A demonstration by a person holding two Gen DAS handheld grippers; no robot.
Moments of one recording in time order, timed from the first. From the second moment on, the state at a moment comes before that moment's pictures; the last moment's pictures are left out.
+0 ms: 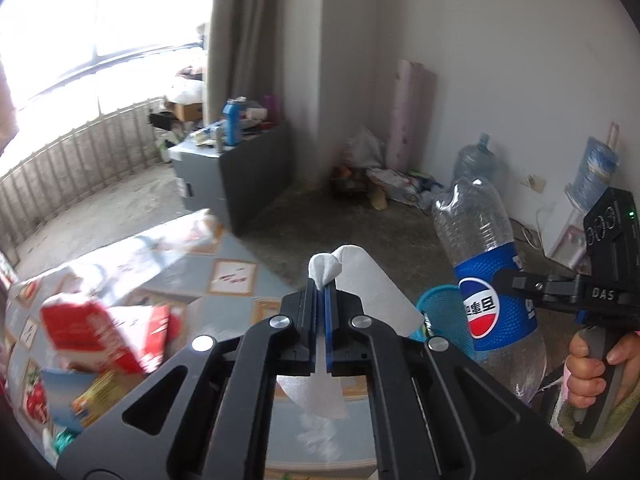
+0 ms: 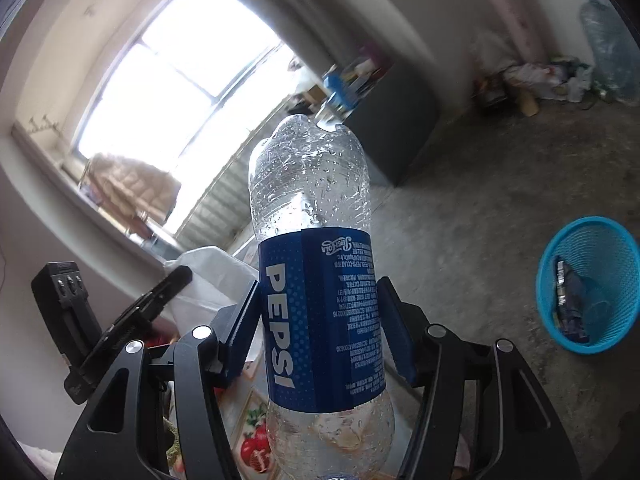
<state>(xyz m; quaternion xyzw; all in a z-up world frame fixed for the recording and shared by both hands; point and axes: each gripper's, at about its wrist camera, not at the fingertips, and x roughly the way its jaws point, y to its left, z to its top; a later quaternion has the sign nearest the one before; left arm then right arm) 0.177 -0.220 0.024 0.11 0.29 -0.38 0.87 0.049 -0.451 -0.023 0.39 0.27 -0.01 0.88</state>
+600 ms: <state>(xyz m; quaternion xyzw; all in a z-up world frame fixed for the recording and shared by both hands) 0.172 -0.514 -0.100 0.23 0.39 -0.51 0.73 0.010 -0.602 -0.096 0.41 0.27 -0.24 0.84</state>
